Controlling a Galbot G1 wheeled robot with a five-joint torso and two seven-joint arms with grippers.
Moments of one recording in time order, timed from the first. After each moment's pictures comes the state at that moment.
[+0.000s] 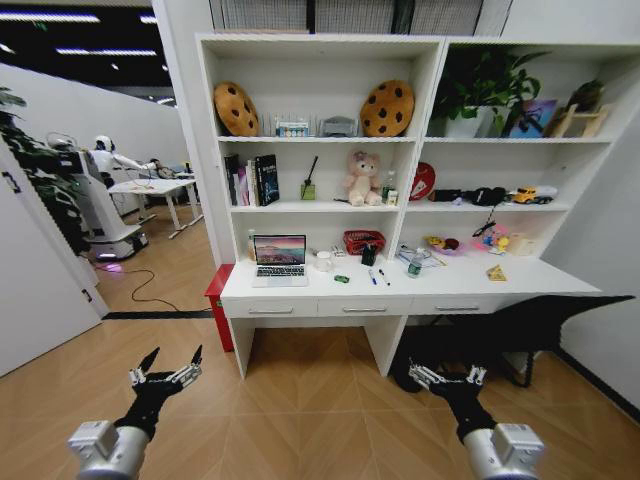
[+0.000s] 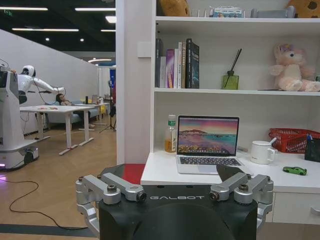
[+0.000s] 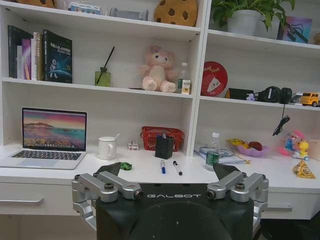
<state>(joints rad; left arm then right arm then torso) 1.85 -1.31 -0.87 -2.41 -0.45 0.22 -0.02 -1.89 1.43 0.71 2.50 0.14 -0.23 0.06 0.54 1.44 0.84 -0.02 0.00</state>
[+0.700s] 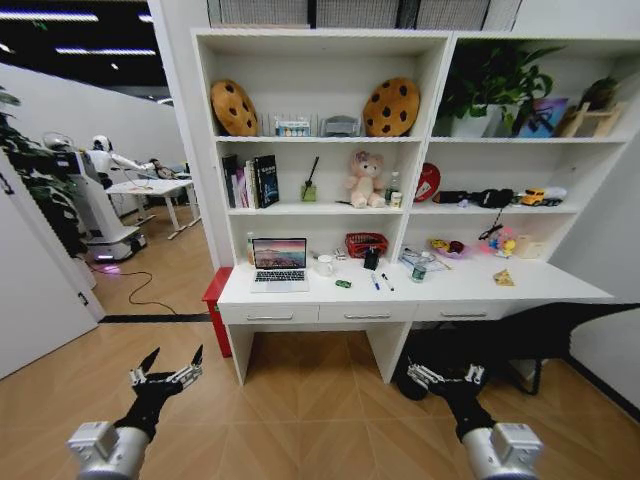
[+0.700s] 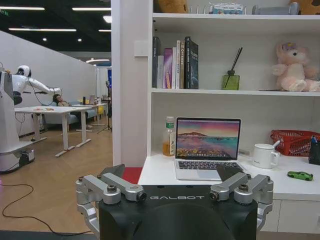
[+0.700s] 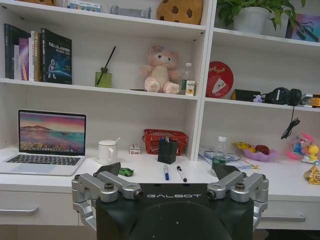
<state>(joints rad) 1.86 -1.31 -0.87 -2.41 -0.45 0.22 -0.01 -1.88 1.43 0.71 2.50 0.15 -0.23 0.06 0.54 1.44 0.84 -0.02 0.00</state>
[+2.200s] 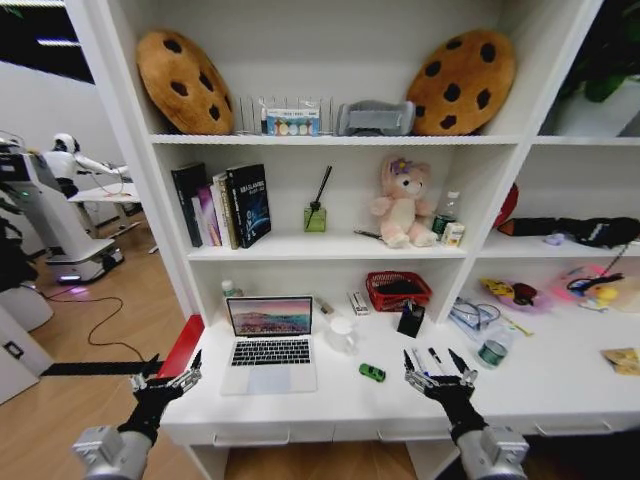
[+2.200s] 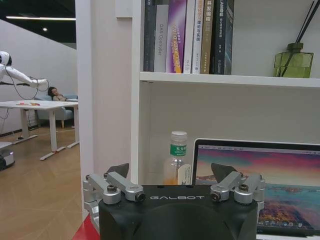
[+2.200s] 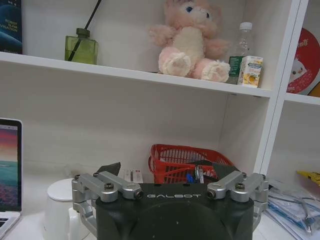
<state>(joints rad) 1.85 -1.37 -0.86 -2.38 -0.42 0.20 0.02 -1.89 1.43 0.70 2.44 0.09 -0.19 0.03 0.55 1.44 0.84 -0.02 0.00</state>
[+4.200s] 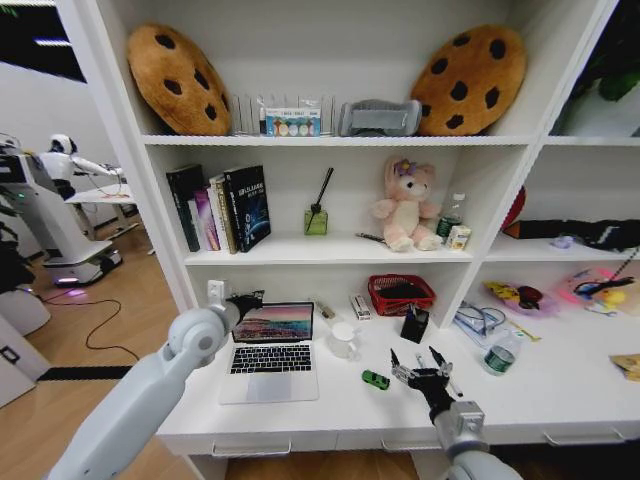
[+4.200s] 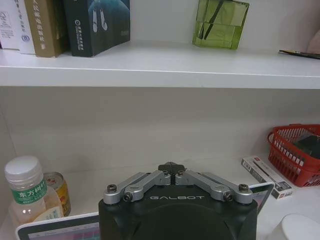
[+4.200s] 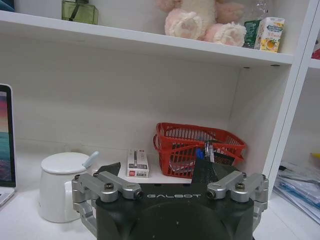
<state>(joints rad) 0.64 -0.92 -0.03 -2.00 -1.24 0.74 -0.66 -1.70 1.37 0.64 2.23 0.10 -0.22 0.05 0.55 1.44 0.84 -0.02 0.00</state>
